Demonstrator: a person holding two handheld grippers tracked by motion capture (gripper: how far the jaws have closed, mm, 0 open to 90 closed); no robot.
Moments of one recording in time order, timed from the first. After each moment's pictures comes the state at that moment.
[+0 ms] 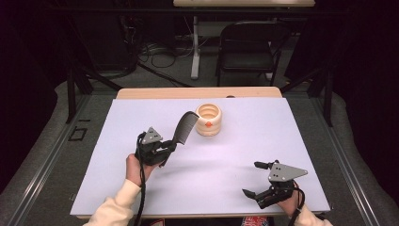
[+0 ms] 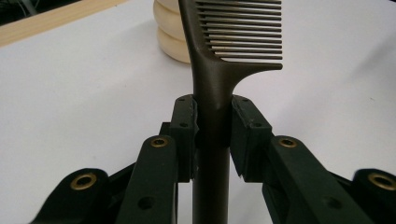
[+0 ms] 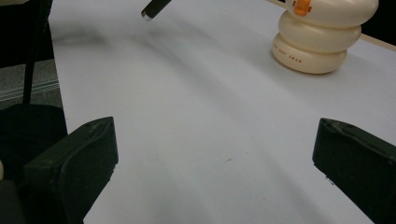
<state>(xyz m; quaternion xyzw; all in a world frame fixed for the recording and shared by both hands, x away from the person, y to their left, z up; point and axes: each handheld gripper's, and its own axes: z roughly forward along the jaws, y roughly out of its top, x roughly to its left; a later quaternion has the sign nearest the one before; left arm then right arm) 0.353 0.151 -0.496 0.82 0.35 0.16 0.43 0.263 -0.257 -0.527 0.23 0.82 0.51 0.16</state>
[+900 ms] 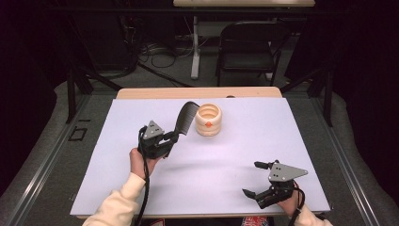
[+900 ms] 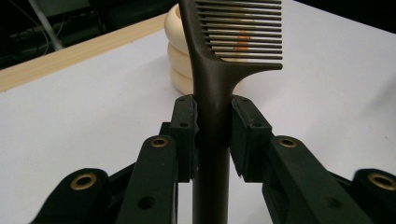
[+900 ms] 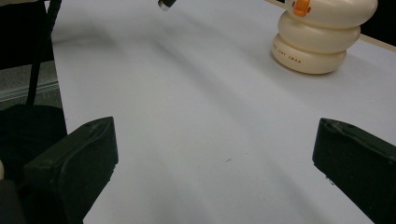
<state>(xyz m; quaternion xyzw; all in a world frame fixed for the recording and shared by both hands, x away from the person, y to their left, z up) 0.365 0.143 -0.484 0.79 0.35 0.20 0.46 0.263 -0.257 -0.527 0.23 0.82 0.51 0.16</state>
